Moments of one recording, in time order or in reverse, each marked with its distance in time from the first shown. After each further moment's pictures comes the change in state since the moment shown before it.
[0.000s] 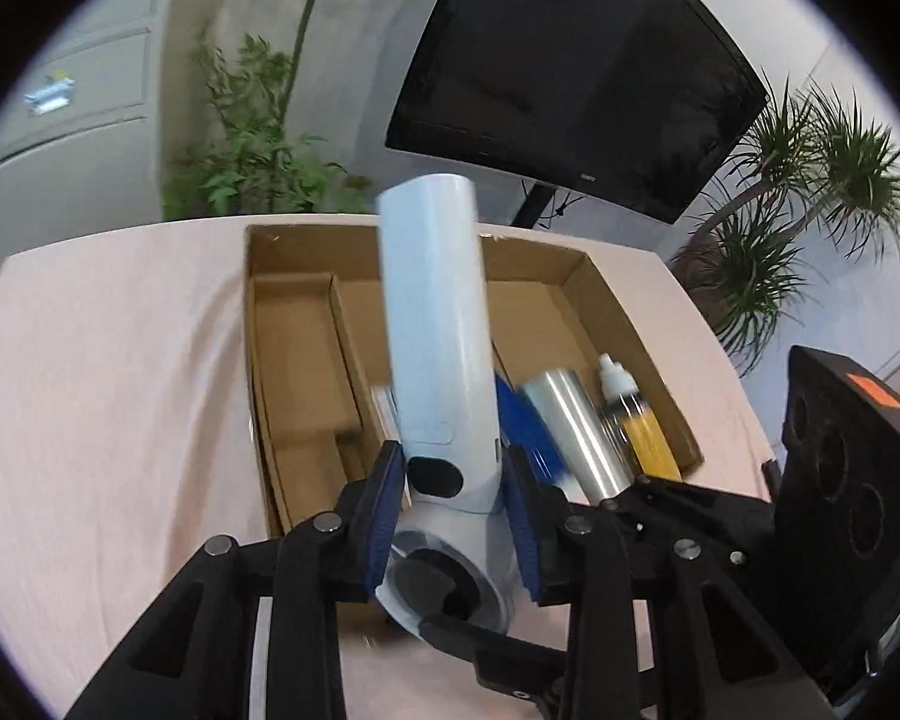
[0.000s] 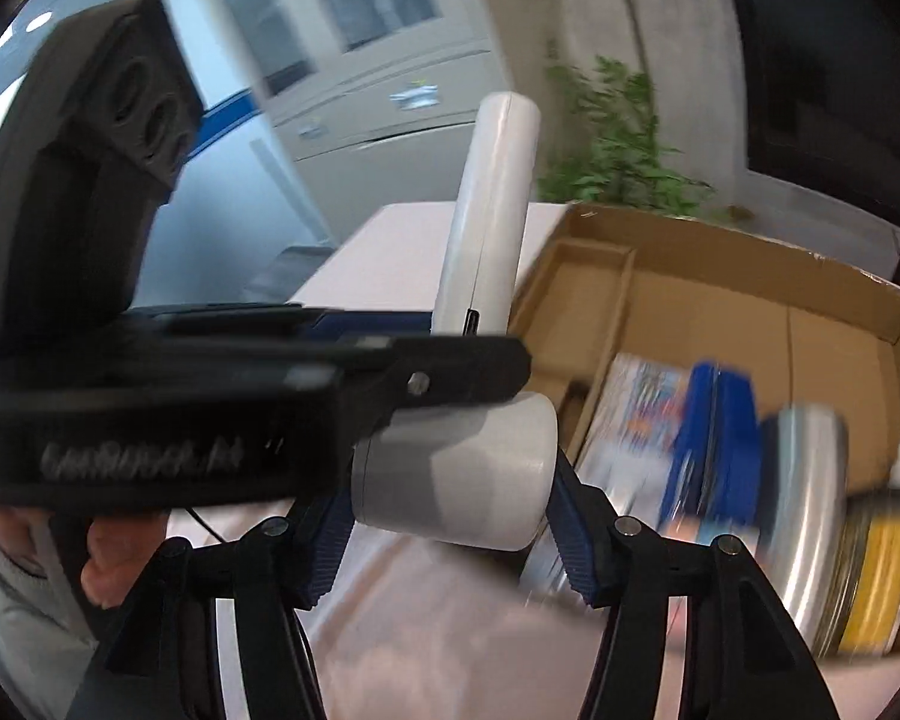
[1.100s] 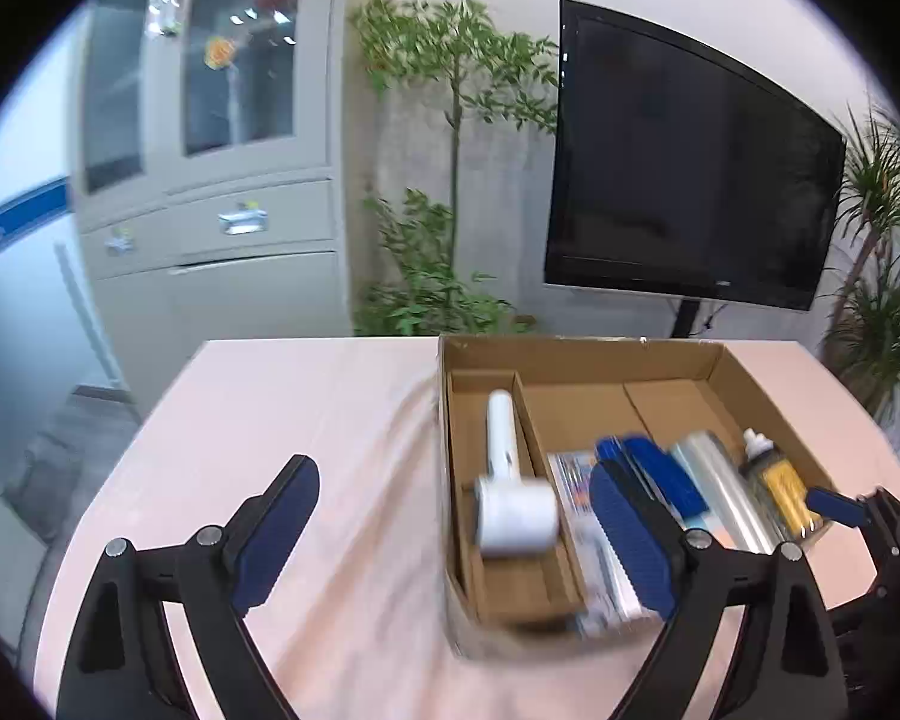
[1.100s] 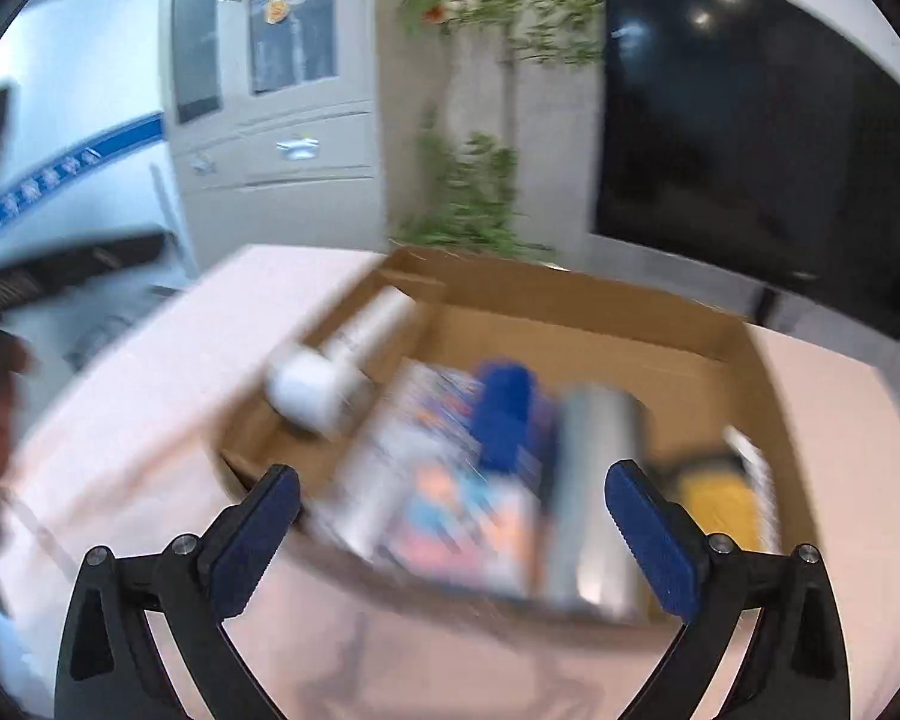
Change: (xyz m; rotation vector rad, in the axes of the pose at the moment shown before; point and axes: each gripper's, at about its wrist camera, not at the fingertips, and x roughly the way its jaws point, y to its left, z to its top) left arm -0.072 -0.053 -0.122 0.018 -0.442 0.517; right arm -0.033 -0.055 -0.085 -0.077 -0.231 -0.405
